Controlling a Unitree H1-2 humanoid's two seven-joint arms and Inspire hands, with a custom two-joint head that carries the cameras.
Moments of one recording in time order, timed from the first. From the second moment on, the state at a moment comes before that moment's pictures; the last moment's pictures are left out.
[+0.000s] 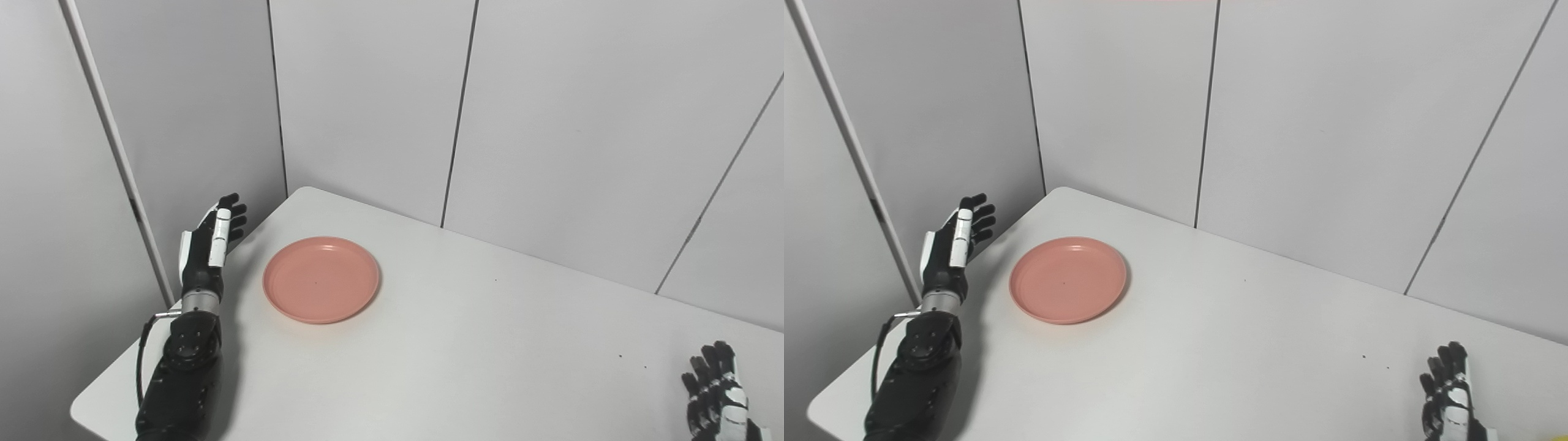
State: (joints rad) left arm -0.30 0.35 0.41 0.35 -0.12 -0.10 0.15; right arm -0.18 -0.05 -0.03 0.12 0.17 -0.21 0.07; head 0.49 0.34
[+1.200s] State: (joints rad) left arm -0.33 0.28 0.25 0.42 -0.13 -0.16 0.12; right arm -0.16 -0.04 -0.06 0.09 0.18 -0.20 0.05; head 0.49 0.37
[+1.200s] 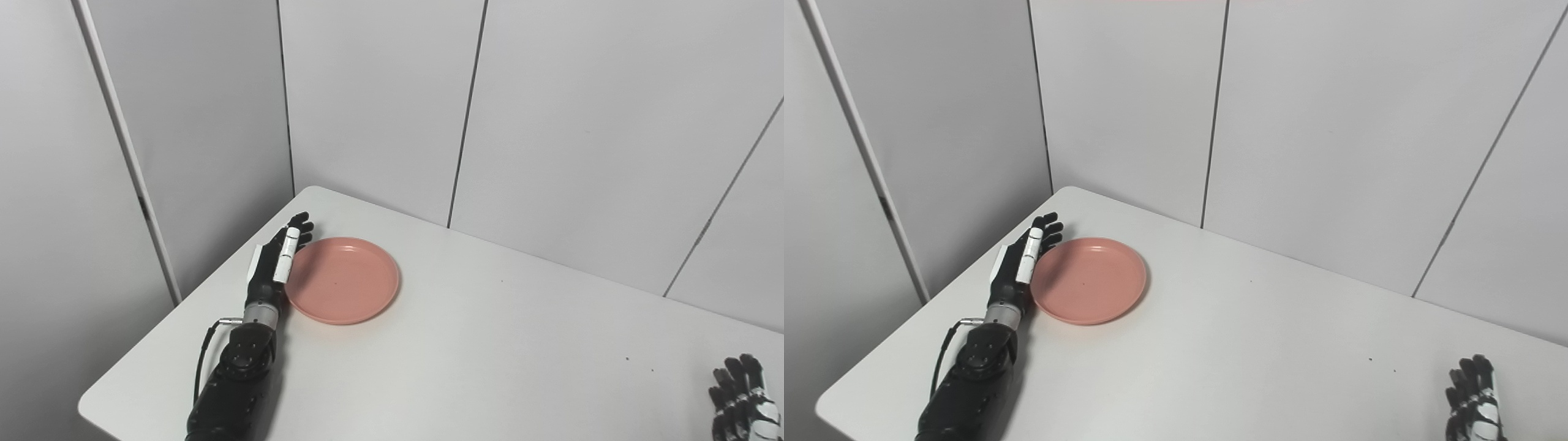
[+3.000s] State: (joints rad) left arm -0.27 0.12 0.08 0.23 -0.10 -0.05 0.01; right arm -0.15 0.07 0.01 0.08 0.05 -0.17 0.00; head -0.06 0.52
